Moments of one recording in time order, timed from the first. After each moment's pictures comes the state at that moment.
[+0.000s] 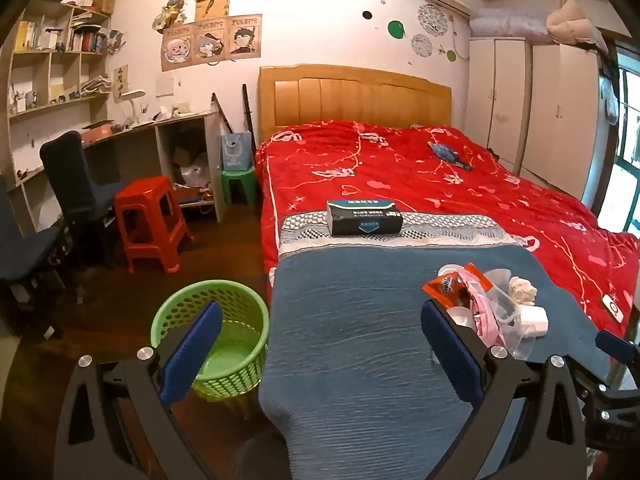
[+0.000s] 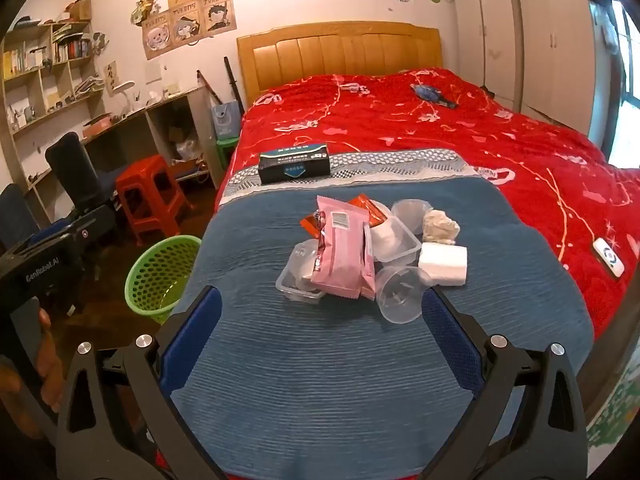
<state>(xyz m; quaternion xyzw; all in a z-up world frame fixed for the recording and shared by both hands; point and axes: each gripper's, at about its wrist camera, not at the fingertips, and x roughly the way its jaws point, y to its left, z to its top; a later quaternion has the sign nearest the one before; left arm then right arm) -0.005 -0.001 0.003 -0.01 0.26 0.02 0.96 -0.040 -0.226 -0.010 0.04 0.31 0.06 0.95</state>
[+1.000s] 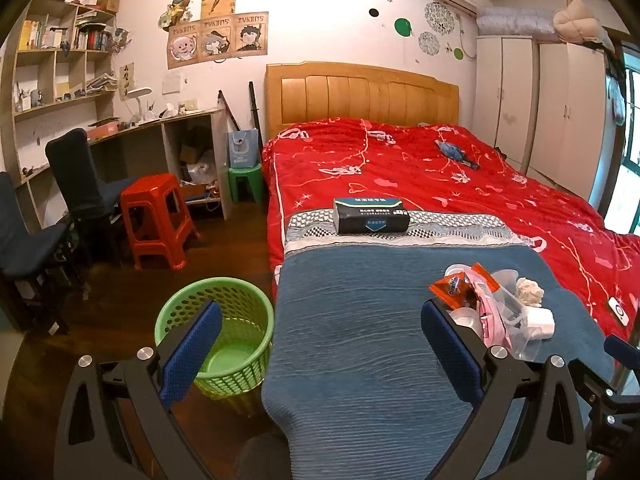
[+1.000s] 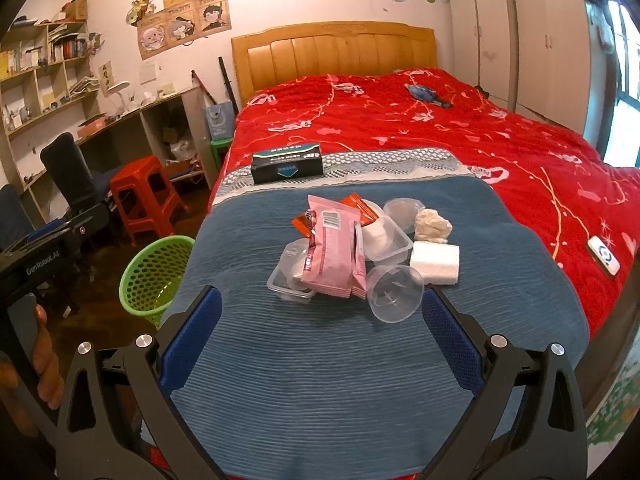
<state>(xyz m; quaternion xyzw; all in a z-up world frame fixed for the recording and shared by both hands) -0.001 -0.003 0.005 -0.01 0.27 0.04 0.96 -0.041 -0.232 -0.009 0.04 0.31 0.05 0.95</state>
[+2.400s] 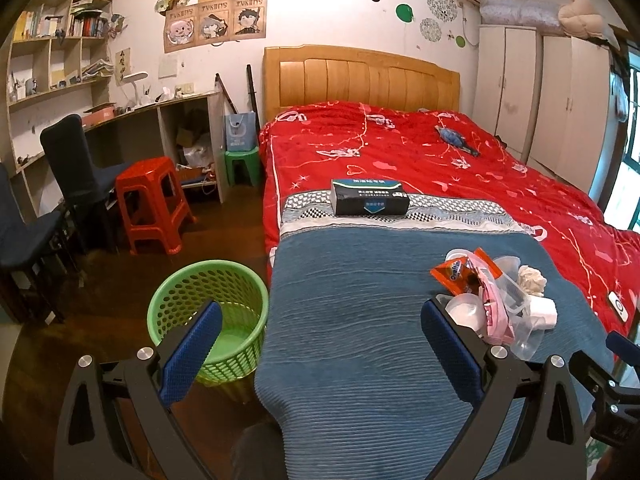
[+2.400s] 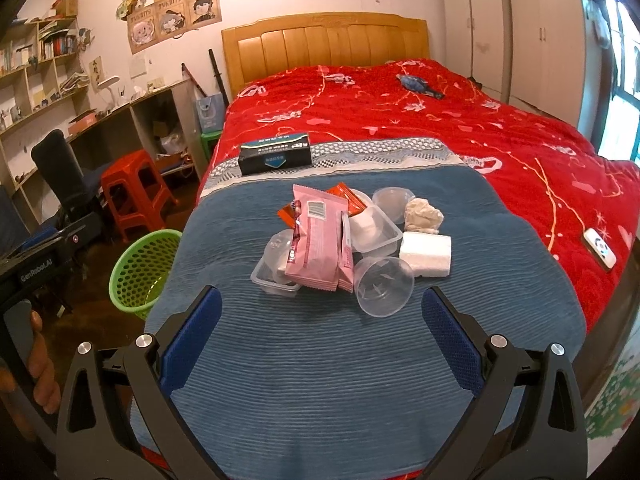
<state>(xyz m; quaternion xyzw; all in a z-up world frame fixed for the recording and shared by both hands) 0.009 -0.003 -0.013 -0.02 0.30 0.03 0.95 -0.037 -0.236 -0.016 0.04 0.33 0.03 0.94</state>
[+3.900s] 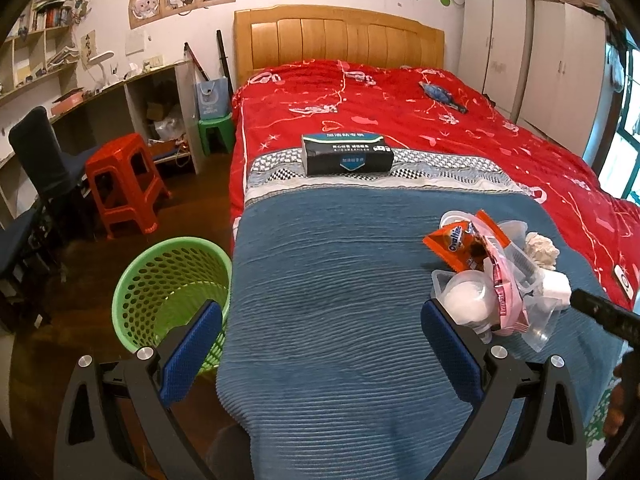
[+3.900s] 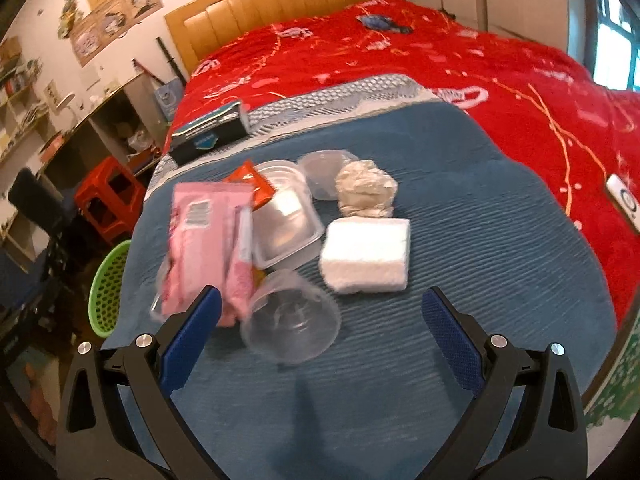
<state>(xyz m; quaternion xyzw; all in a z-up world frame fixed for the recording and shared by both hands) 0.075 -0.027 -0.053 -0.01 0.37 -0.01 0.93 0.063 -0.336 -0.073 0.13 0.42 0.01 0.90</state>
